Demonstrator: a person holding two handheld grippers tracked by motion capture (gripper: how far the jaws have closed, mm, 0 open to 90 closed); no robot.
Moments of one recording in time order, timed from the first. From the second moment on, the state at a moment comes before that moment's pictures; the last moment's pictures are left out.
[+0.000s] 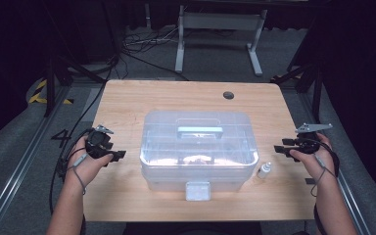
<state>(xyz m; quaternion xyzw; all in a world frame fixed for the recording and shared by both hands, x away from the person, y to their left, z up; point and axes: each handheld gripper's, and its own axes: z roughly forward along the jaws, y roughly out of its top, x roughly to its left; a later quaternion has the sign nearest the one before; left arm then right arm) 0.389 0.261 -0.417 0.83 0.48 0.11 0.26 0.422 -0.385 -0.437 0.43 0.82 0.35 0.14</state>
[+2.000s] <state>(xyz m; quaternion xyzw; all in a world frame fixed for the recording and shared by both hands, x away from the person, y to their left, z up) 0.382 0.265 -0.413 0.83 0.49 0.08 0.25 0.395 -0.262 -0.286 0.24 0.87 0.42 0.11</state>
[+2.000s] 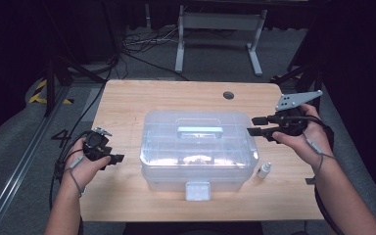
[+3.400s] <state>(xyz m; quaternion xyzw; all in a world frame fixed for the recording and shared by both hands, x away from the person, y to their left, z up) 0.380 0.263 -0.412 0.84 0.48 0.07 0.25 0.409 -0.160 -0.293 0.13 0.92 0.36 0.09</state>
